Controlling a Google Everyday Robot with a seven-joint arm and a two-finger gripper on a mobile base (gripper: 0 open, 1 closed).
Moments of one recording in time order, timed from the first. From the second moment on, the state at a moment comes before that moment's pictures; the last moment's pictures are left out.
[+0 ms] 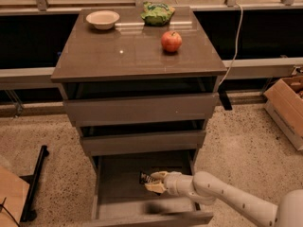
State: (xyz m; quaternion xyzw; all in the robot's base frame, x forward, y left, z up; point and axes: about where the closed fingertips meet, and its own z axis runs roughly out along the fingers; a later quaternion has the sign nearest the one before) arm 0.567 -0.025 0.300 -0.37 0.77 0.31 0.41
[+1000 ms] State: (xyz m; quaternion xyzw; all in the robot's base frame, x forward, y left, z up) arm 0.452 -0.046 0.548 -0.38 0.78 0.34 0.37
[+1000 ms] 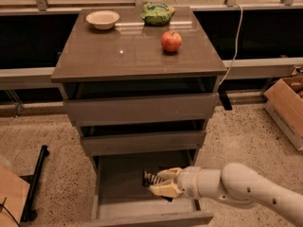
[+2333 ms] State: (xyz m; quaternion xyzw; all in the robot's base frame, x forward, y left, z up) arm 0.493 -0.049 0.735 -0.49 0.71 0.25 0.45
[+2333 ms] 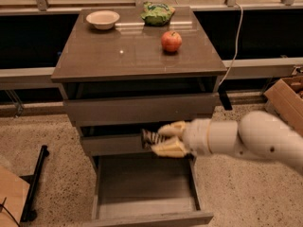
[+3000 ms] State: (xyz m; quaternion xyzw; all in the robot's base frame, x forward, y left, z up) arm 0.570 0.008 0.900 -0.56 0.62 0.17 0.52
